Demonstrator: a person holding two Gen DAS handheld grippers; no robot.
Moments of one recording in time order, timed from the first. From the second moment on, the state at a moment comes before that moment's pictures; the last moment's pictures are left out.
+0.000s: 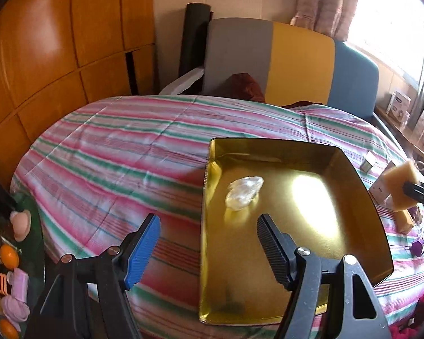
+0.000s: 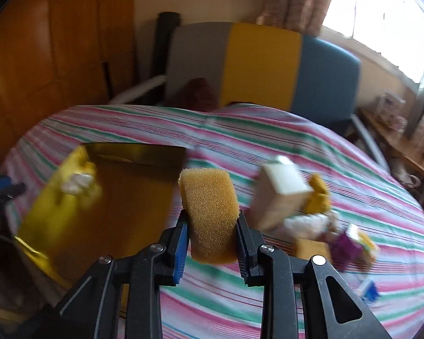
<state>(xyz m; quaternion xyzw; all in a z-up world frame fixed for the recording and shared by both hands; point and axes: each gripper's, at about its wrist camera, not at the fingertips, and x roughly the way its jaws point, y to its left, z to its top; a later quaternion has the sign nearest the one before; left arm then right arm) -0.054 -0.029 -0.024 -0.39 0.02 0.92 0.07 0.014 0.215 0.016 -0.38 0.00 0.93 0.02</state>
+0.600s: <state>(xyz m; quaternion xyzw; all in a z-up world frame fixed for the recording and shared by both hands) -0.054 -0.072 -0.047 -0.43 -0.03 0.90 0.06 -0.149 0.037 -0.071 -0.53 0.09 0.83 -0.14</state>
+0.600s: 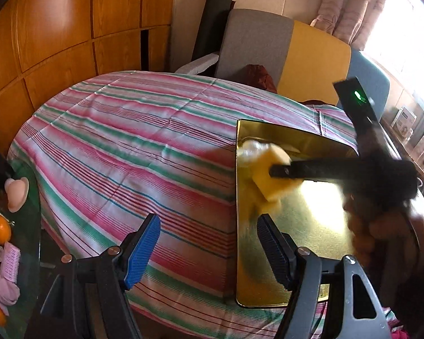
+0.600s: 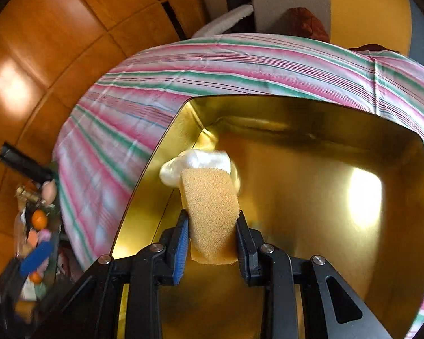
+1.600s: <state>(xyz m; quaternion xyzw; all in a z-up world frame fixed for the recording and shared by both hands) -0.032 -0.055 -0.029 -0.39 0.00 0.92 0.06 -0.080 0.072 -0.035 -0.44 0.05 0.89 -0.10</state>
